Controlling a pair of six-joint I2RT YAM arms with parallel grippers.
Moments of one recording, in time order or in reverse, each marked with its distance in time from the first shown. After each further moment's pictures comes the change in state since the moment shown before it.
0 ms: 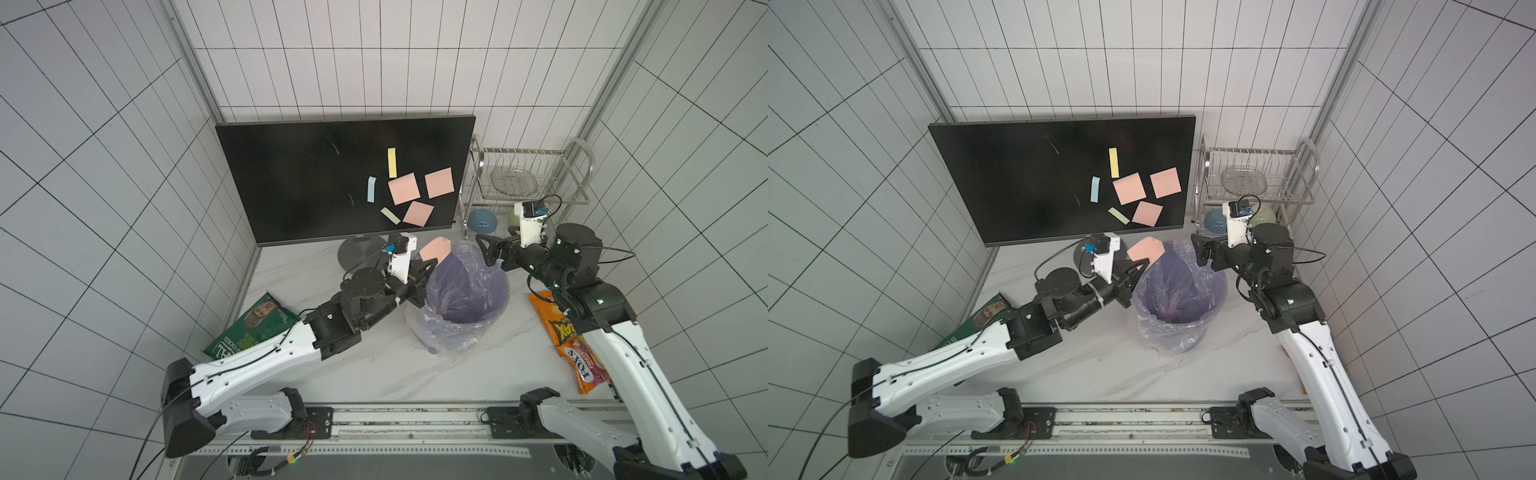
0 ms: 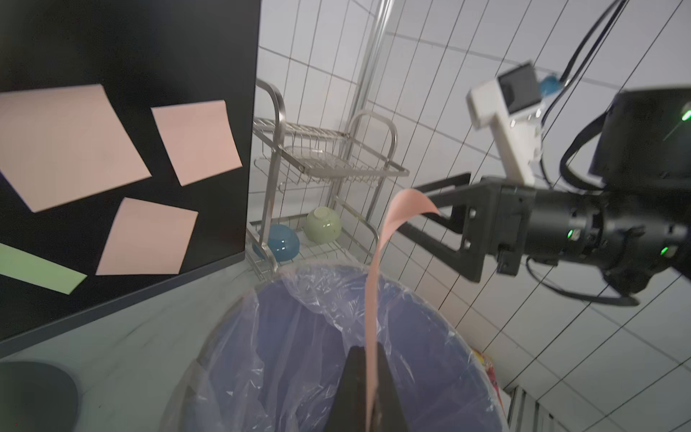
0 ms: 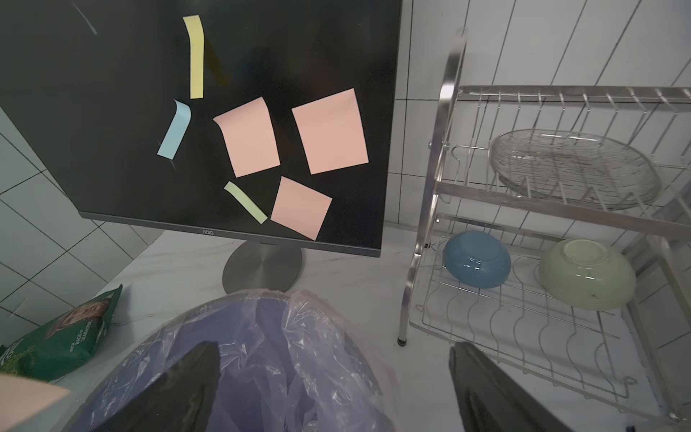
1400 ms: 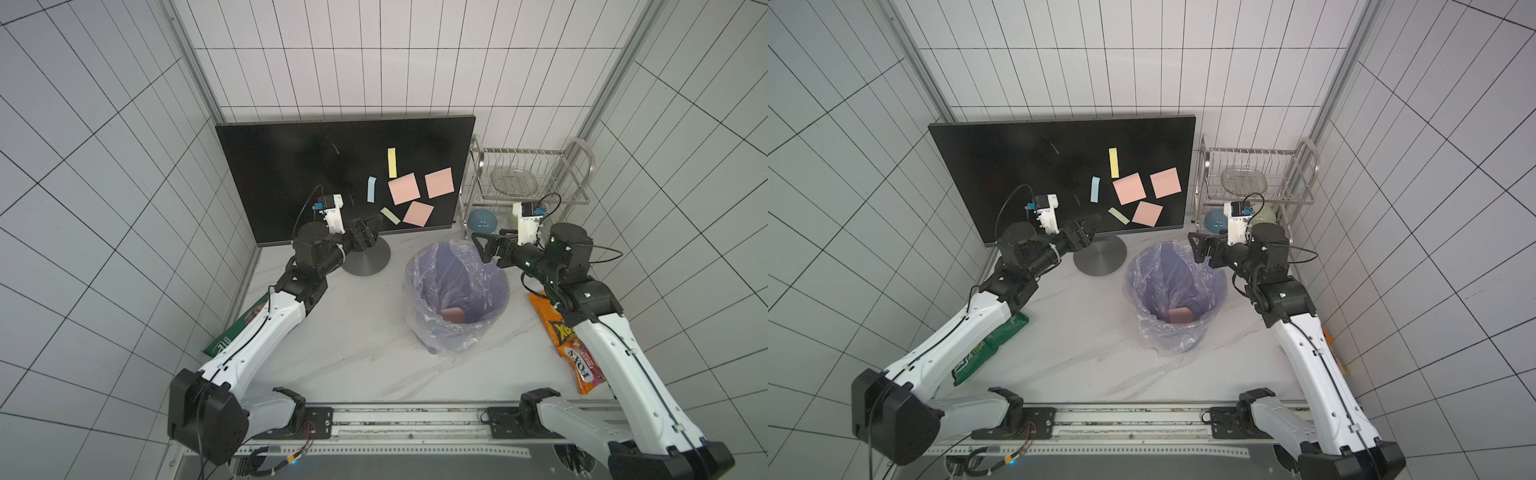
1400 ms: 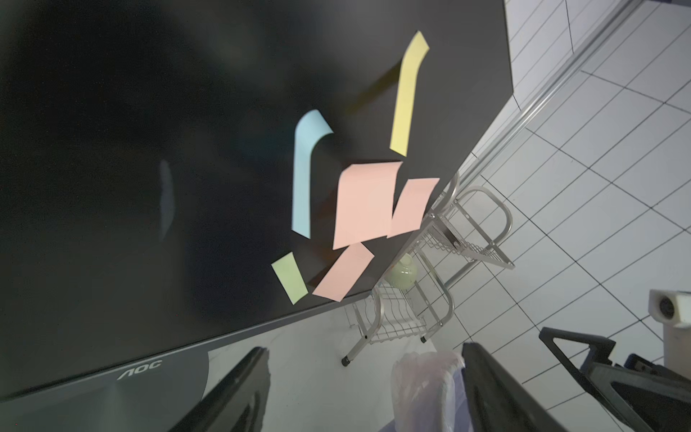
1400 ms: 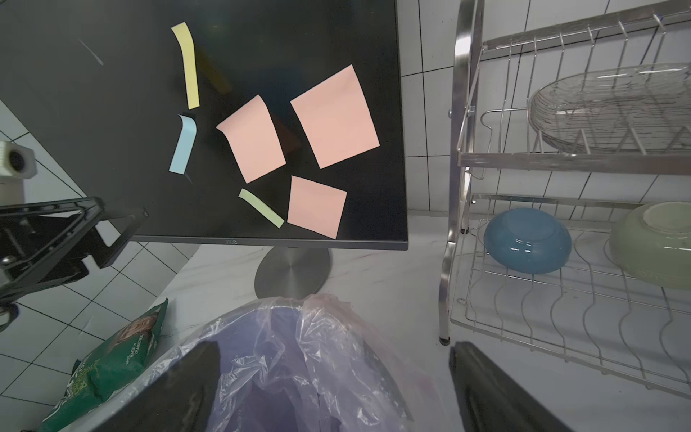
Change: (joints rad) left arm 0.708 0.048 -0.031 0.126 0.446 -0.371; right arm -0.042 0.046 -0.082 0.125 -0.163 0.158
